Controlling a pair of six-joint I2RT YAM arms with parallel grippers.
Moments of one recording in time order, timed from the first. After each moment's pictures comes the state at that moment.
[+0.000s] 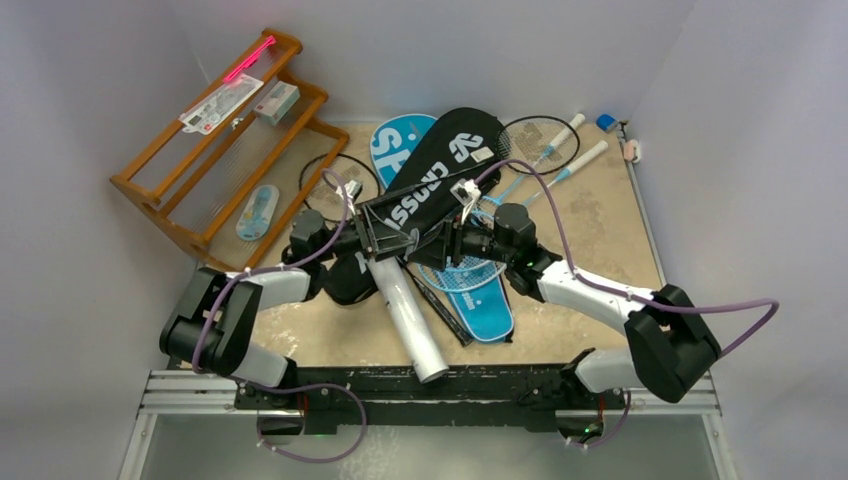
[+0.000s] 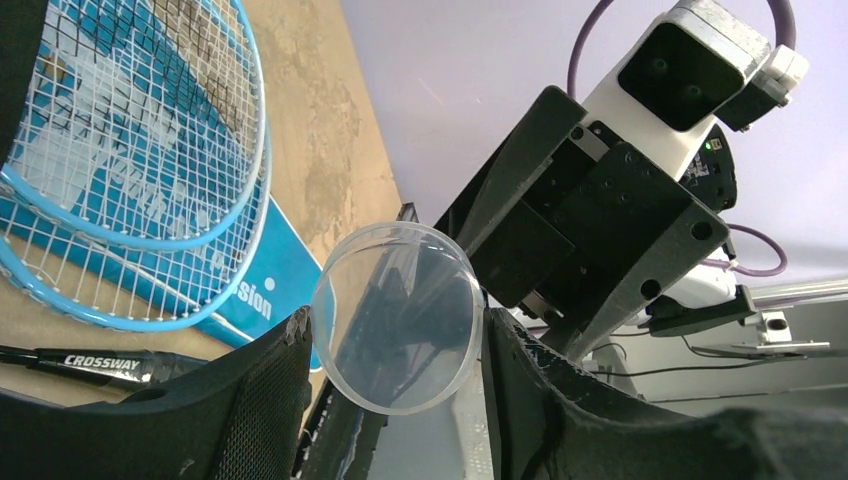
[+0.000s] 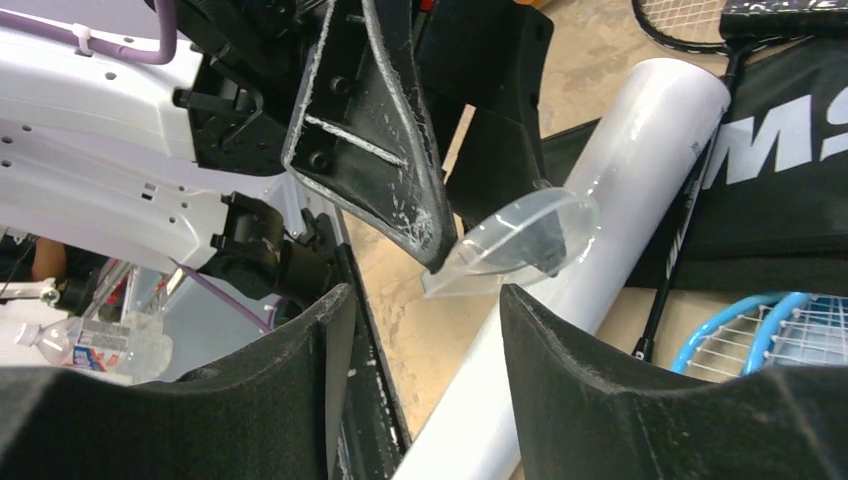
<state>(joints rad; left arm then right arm) -0.32 1.48 0.49 0.97 0.89 -1.23 0.65 1.35 0.69 0.48 -0.63 0.61</state>
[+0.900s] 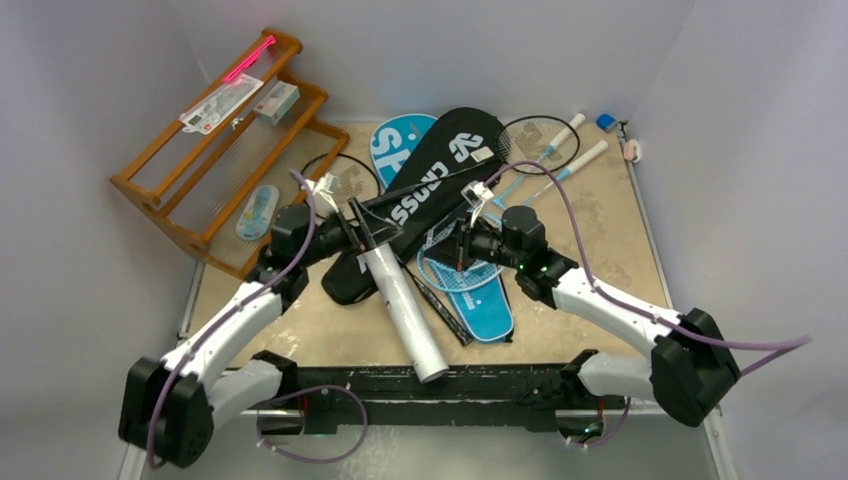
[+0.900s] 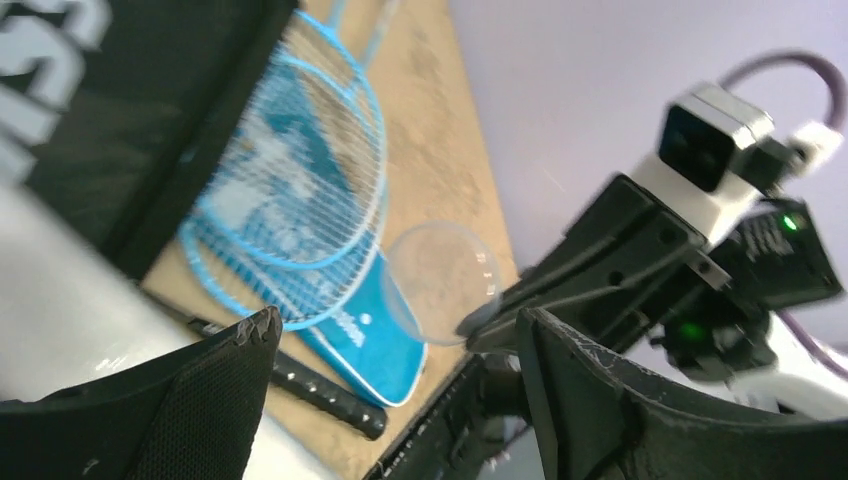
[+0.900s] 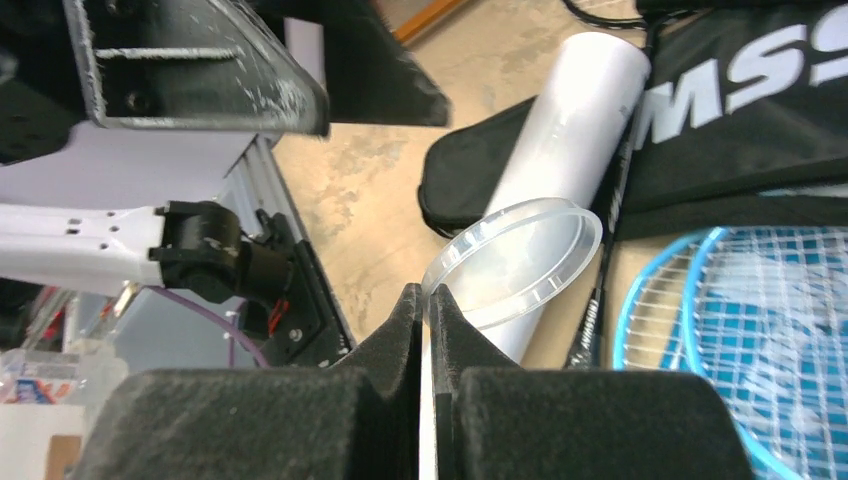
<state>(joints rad) -0.36 1.09 0.60 0.30 0.59 -0.92 0.66 1.24 0.69 0.31 -0.52 0.56</state>
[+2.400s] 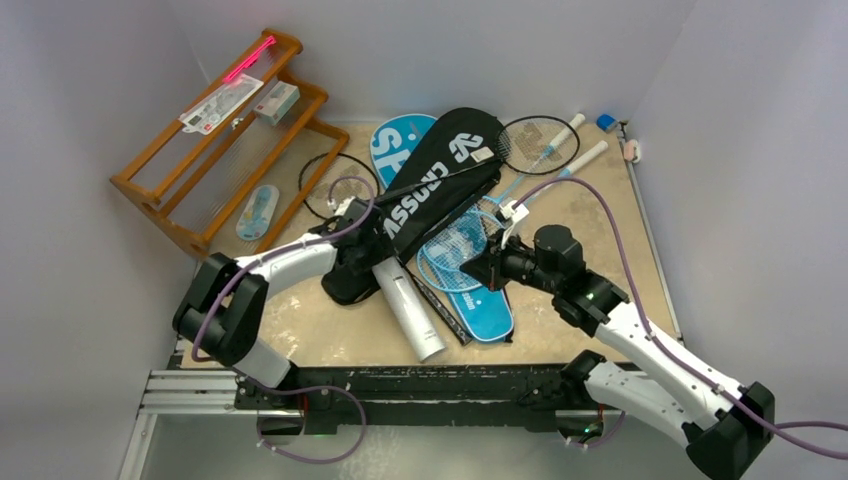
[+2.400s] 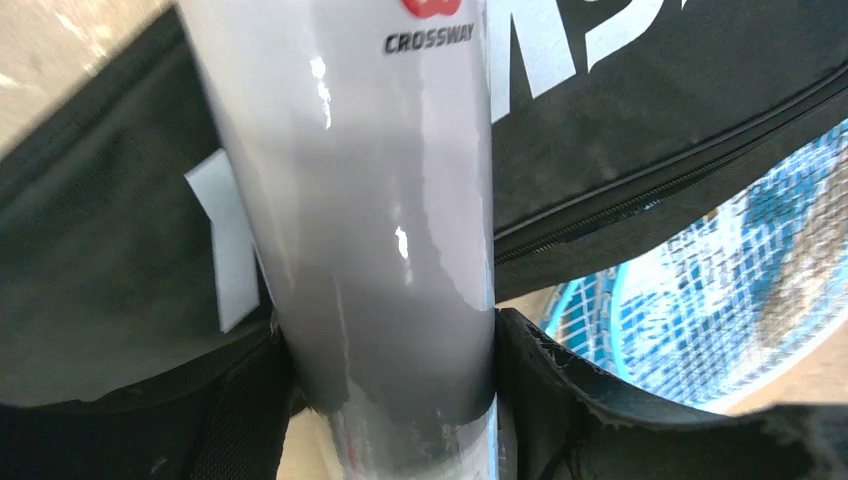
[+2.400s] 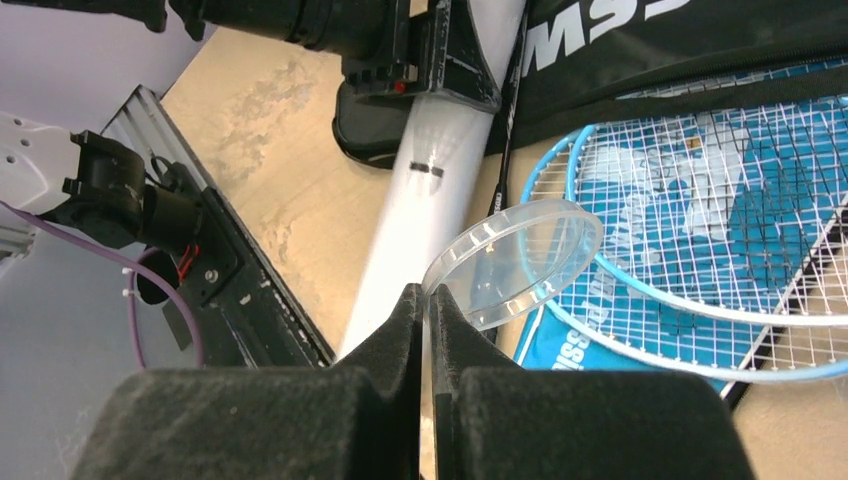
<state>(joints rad) -0.53 1.55 0.85 -0.28 -0.11 -1.00 0.66 0.85 0.68 -0.19 -0.33 0.34</state>
